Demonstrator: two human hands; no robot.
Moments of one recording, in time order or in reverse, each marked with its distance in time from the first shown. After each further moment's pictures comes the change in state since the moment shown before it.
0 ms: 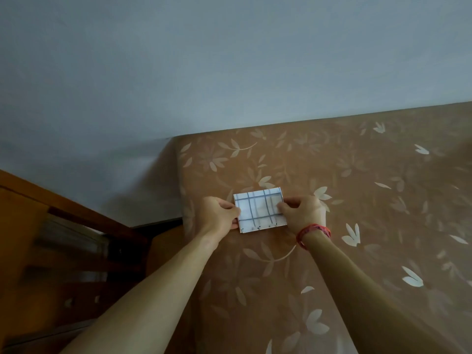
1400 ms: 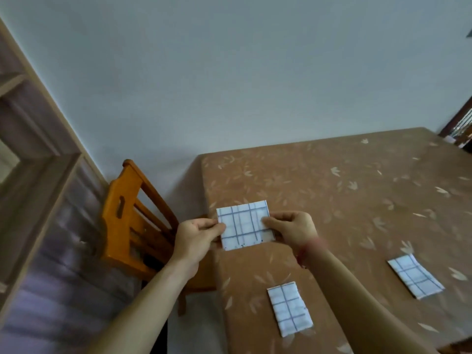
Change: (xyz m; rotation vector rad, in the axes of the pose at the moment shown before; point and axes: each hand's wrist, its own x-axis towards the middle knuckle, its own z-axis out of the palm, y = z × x) left_hand -0.428 -0.036 -0.094 -0.161 0.060 0.267; right_hand -0.371 0.029 -0.201 0.626 -0.270 -0.076
